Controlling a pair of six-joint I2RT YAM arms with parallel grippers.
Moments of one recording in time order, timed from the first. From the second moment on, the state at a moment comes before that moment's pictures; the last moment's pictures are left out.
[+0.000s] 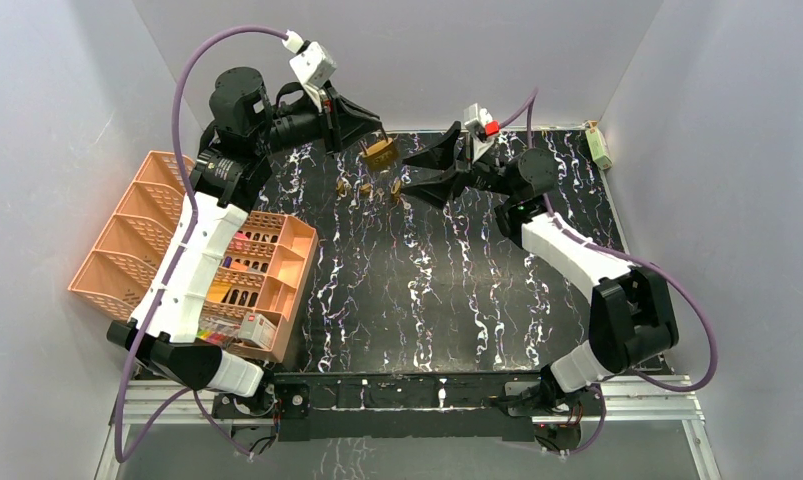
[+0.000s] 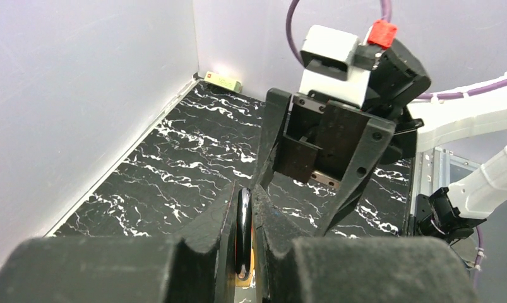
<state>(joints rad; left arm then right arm) -0.39 1.43 1.80 -0.38 0.74 -0.02 0.45 1.48 1.07 0.92 -1.02 0.48</state>
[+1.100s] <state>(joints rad) -0.40 1.45 1.80 -0.43 0.82 -0.05 0.50 1.50 0.96 1.00 -0.96 0.50</state>
